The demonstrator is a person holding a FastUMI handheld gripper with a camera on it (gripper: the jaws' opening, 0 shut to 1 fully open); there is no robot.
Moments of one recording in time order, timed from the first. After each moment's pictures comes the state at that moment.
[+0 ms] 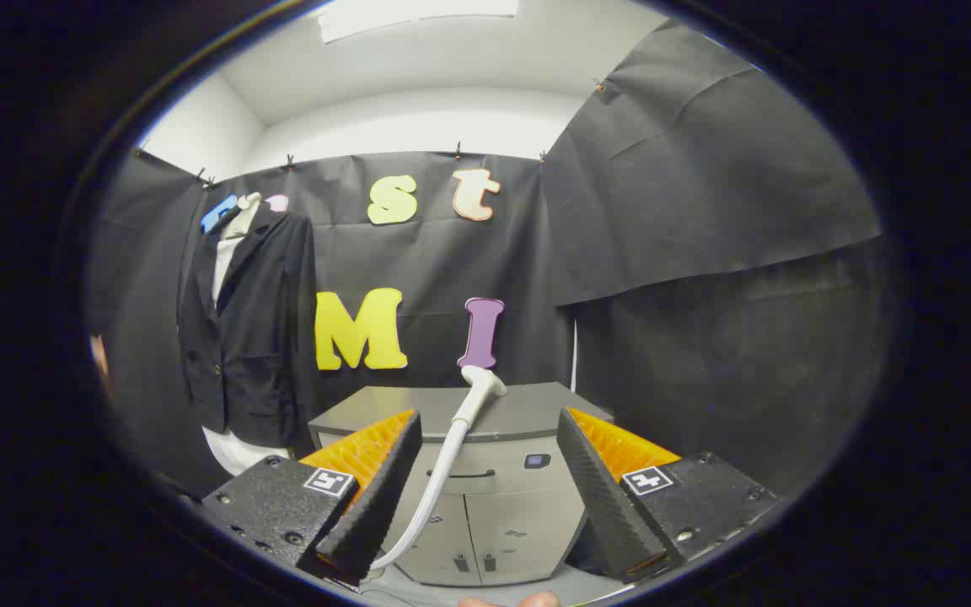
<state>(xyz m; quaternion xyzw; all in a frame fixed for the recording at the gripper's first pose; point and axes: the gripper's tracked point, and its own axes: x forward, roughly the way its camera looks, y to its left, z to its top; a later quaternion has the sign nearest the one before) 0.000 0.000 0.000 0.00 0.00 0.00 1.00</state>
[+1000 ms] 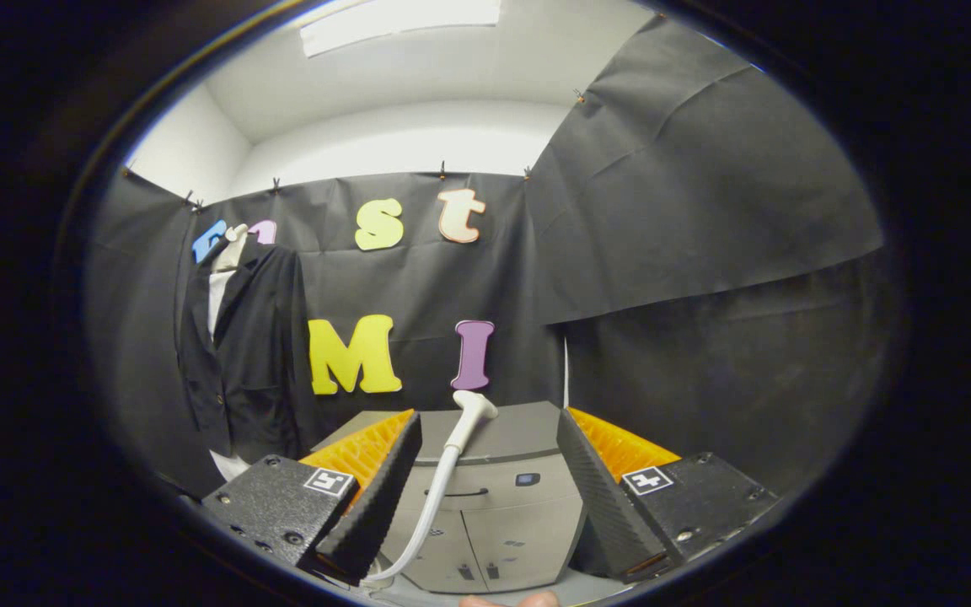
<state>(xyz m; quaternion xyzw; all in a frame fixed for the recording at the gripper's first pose) -0.016 -0.005 0.042 0.02 -0.02 -0.01 1.00</state>
